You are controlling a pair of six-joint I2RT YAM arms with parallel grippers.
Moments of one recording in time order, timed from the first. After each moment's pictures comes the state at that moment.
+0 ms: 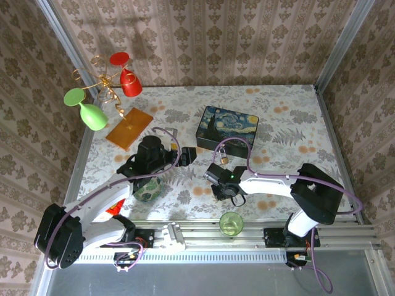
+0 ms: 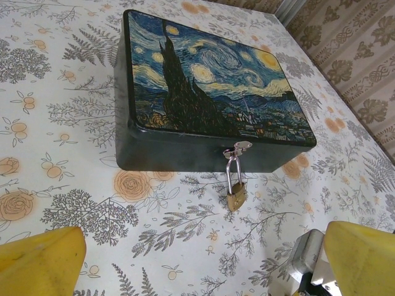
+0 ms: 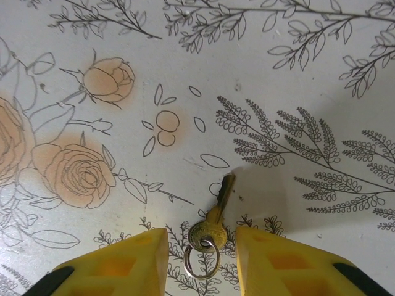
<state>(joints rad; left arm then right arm) -0.64 1.11 0.63 0.04 0.19 -0.43 0.96 1.60 0.84 -0.55 0.16 0.64</state>
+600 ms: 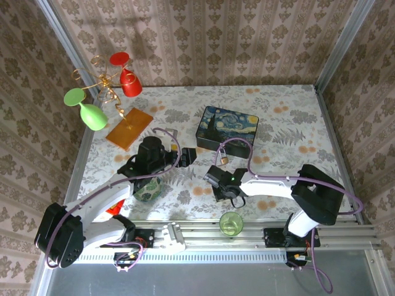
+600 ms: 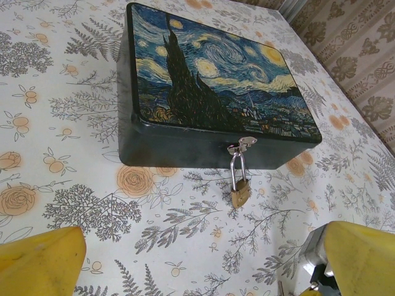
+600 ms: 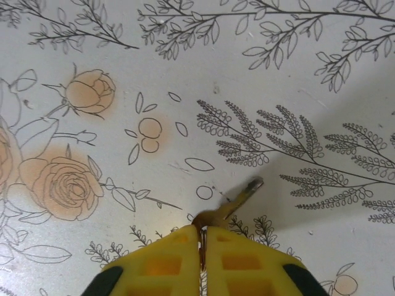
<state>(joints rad) -0.64 1.12 0.62 0.05 0.18 -0.43 0.97 1.58 0.80 -0.50 0.21 0.72</state>
